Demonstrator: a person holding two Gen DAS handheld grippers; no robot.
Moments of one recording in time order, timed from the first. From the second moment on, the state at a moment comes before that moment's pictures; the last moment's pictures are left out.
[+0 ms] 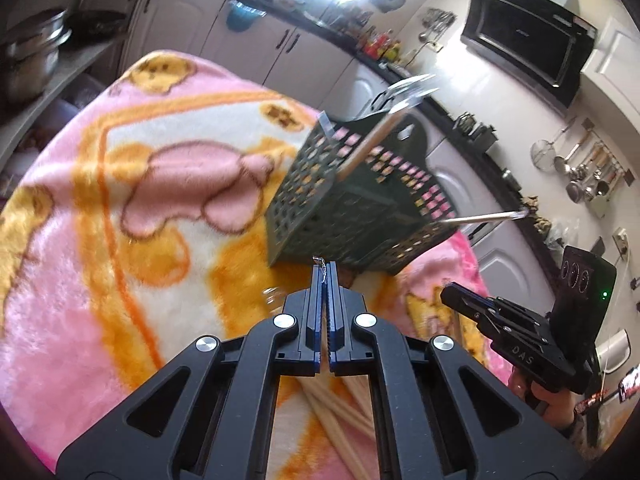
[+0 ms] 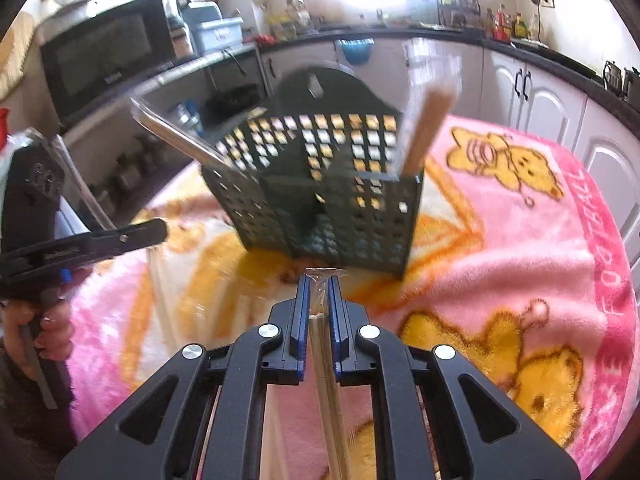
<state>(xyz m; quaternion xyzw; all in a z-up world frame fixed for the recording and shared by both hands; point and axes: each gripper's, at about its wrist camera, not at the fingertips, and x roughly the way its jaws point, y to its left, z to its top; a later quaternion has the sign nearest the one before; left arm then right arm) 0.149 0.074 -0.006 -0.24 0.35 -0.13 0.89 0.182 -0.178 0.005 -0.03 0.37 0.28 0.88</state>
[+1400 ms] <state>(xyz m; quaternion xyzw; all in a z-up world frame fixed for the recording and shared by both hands) 0.200 0.001 0.192 -0.17 0.17 -0.25 0.94 0.169 -0.204 0.218 0.06 0.08 0.32 0.94</state>
